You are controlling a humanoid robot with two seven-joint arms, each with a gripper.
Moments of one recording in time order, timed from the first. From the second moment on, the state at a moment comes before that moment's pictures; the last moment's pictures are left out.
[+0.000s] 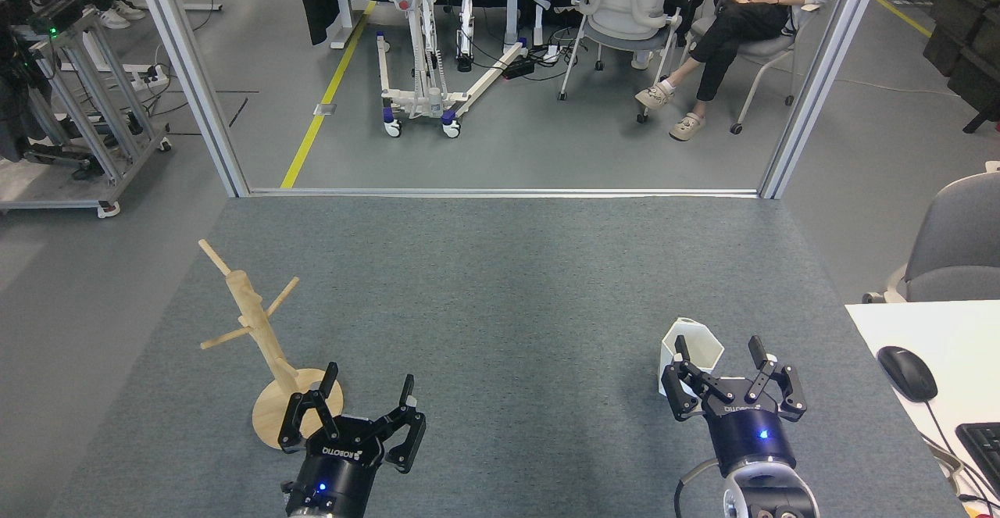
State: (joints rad) left arm 0.04 0.02 -0.20 -1.64 -1.56 0.08 0.12; right arm -0.09 -0.13 0.11 -1.48 1.34 0.11 -0.03
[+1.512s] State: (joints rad) left arm 0.05 0.04 -0.18 -1.64 -1.56 0.09 0.21; right arm -0.33 -0.12 0.19 -0.96 1.33 0.09 -0.04
